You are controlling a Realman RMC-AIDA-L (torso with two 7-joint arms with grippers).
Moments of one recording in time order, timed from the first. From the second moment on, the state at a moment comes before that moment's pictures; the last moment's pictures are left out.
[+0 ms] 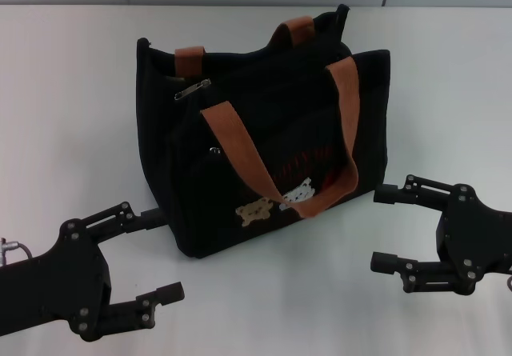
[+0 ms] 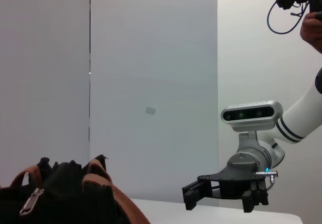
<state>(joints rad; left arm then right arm) -0.19 -2.07 0.70 0.54 1.83 1.99 -0.79 0.42 2.08 -0.51 -0.50 -2.10 -1.92 0.94</state>
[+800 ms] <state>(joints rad) -0.19 -2.07 0.66 0.48 1.78 1.97 -0.74 0.41 2.08 -0.50 -0.49 -2.08 -1.92 0.93</state>
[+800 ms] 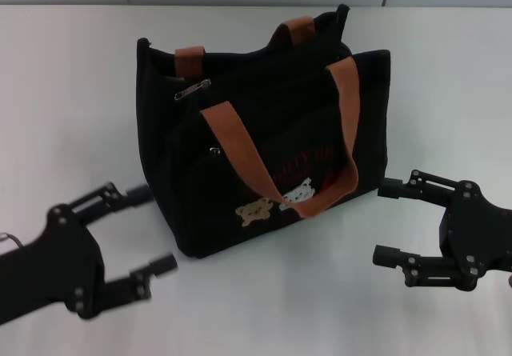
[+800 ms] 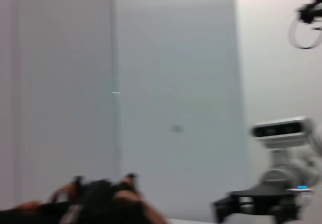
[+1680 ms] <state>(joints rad) -0.29 -2.08 0.53 0.16 1.78 1.72 -0.53 0.41 2.08 -0.50 -0.48 -2.07 -1.92 0.90</state>
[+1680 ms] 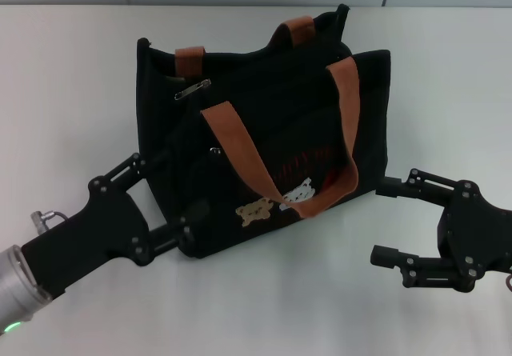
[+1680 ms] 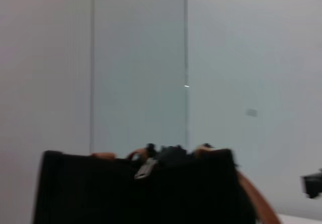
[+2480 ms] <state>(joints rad) -0.34 -2.08 0.45 0.05 1.78 1.66 -0.44 0.37 2.08 -0.50 -0.42 -1.89 -1.92 0.81</state>
